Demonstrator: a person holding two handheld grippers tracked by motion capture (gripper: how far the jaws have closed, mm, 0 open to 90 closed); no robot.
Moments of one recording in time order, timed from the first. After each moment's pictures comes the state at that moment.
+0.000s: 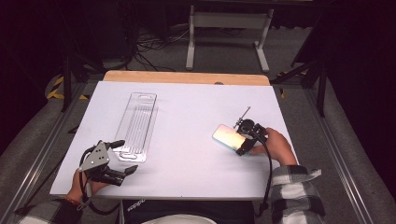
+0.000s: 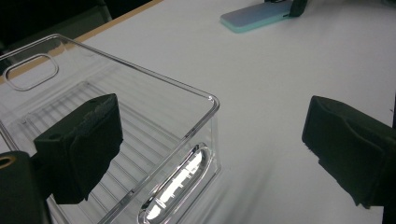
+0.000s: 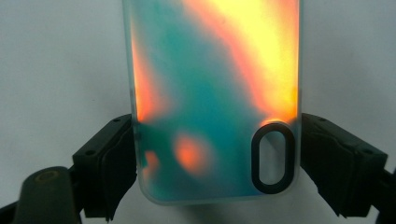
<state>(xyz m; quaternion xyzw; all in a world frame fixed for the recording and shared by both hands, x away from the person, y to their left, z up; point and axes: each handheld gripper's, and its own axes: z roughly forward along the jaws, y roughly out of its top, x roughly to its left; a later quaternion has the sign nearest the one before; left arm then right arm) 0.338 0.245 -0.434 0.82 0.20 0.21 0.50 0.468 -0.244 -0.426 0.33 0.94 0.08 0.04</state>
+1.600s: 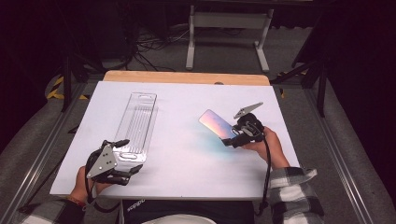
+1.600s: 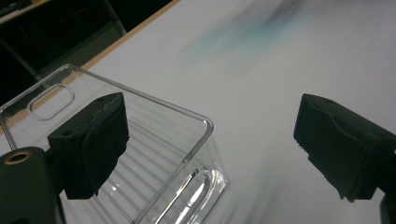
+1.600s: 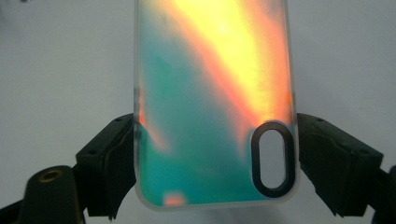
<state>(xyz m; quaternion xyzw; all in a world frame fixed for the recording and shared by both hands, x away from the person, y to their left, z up) 0.329 0.225 -0.425 0.82 0.15 0.28 0.48 0.448 -0.231 -0.390 0.32 0.89 0.32 0.07</state>
